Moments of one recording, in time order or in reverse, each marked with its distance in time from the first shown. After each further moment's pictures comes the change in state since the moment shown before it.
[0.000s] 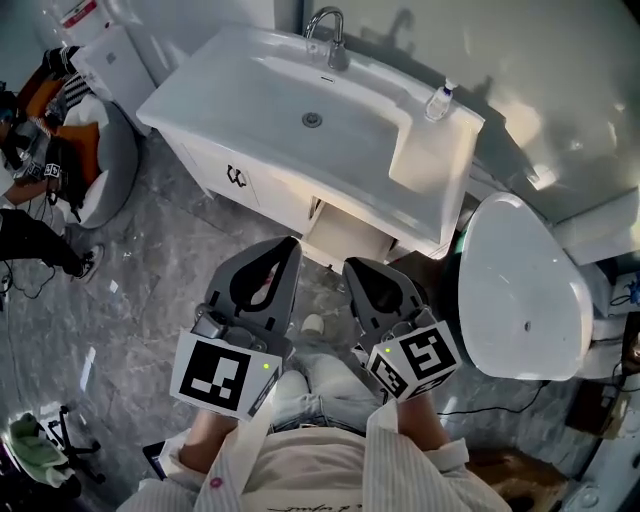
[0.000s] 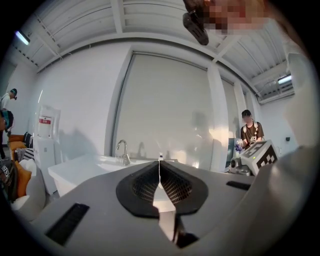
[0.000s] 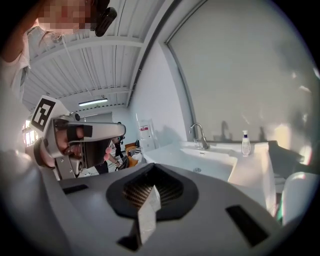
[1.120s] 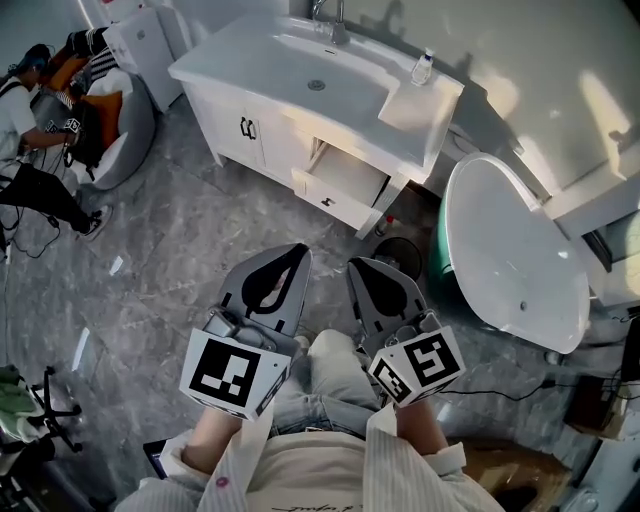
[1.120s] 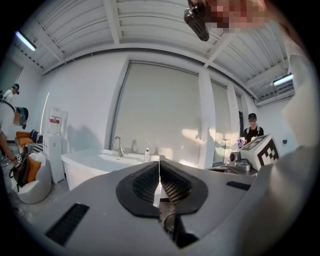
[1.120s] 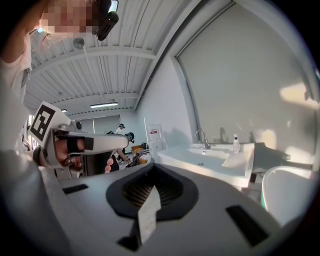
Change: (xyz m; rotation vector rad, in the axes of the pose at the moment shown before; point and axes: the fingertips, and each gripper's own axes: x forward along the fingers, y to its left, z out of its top) left arm -0.179 -0.164 -0.041 -0.022 -0.016 0.013; right arm -0.200 0.120 -0.048 -0.047 -0.058 0.032
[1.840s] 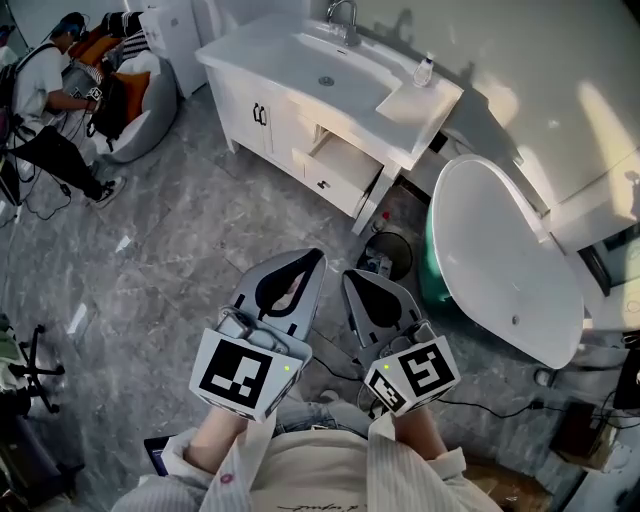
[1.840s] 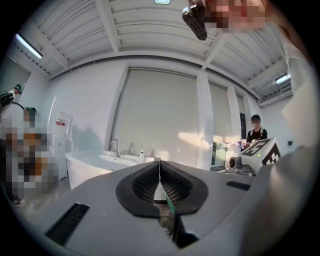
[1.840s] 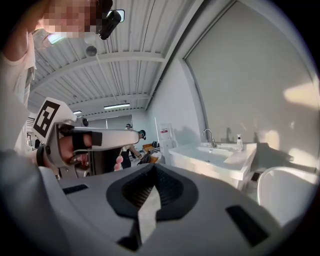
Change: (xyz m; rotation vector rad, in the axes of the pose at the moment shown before) left arm -0.044 -0.125 -0.002 -0.019 -0.042 0.063; right arm -0.121 0.023 -0.015 -0.029 0.018 0.130
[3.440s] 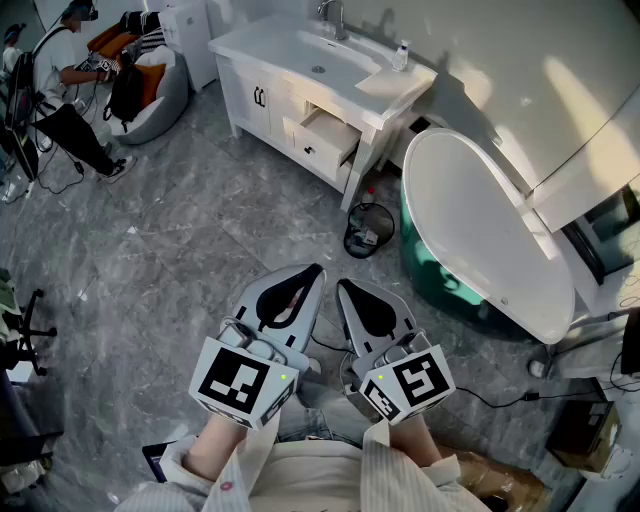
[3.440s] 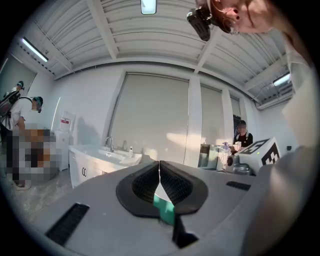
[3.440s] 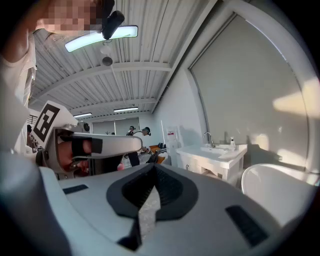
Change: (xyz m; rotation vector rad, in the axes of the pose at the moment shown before) left arm -0.126 -0.203 -0.031 -0.034 -0.014 0.028; right arm -0.218 0.076 -0.033 -0.032 -0.031 0.061
